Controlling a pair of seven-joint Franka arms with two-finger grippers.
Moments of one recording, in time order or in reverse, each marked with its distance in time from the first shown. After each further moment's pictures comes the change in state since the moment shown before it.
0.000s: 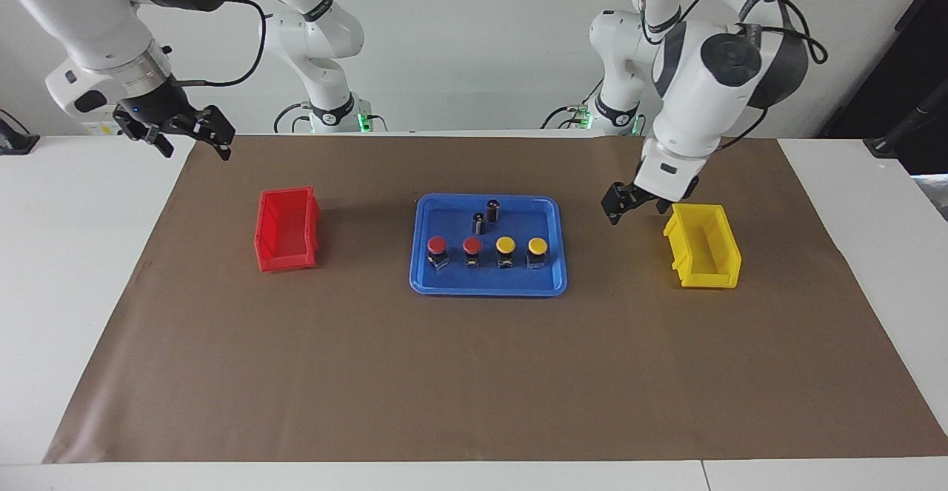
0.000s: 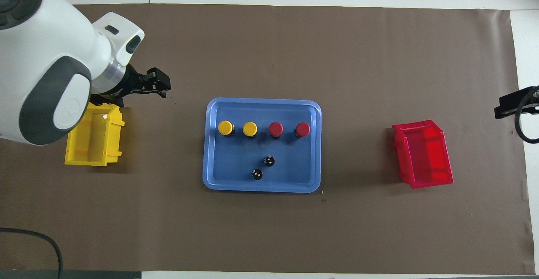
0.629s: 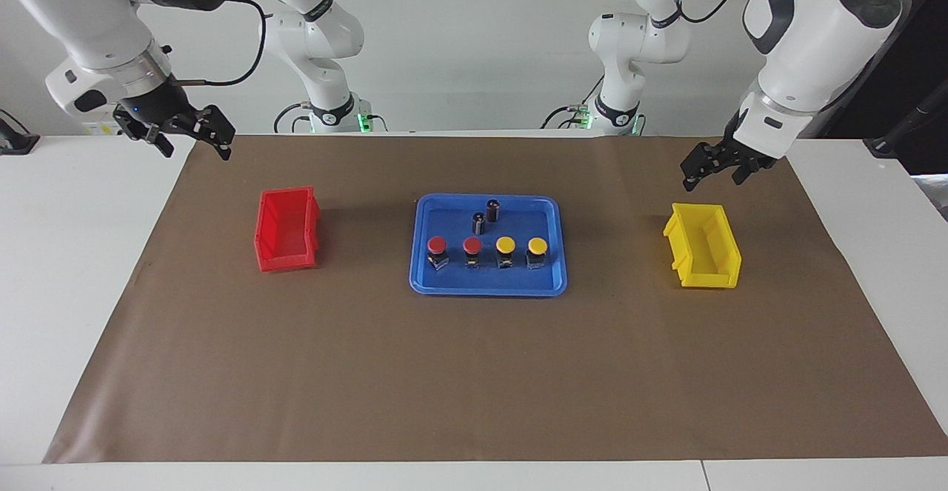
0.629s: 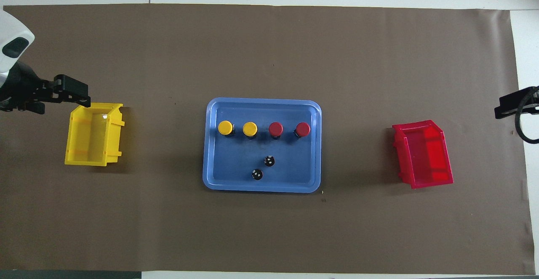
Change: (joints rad) left arm 0.175 -0.118 -0.002 -0.006 0.000 -0.125 0.261; right arm 0.000 -0.001 0.000 0.000 0.000 0.000 0.000
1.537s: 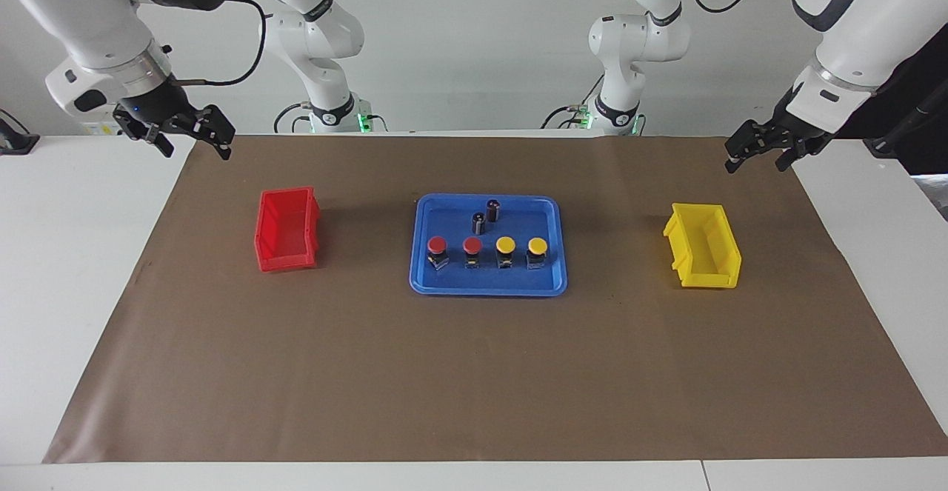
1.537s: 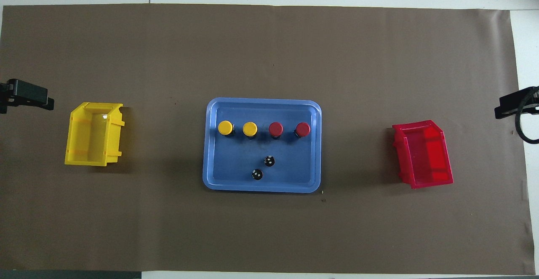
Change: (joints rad) left arm 0.082 -0.015 -0.001 0.009 0.001 0.005 0.188; right arm 0.000 0.000 0.000 0.000 0.000 0.000 0.000
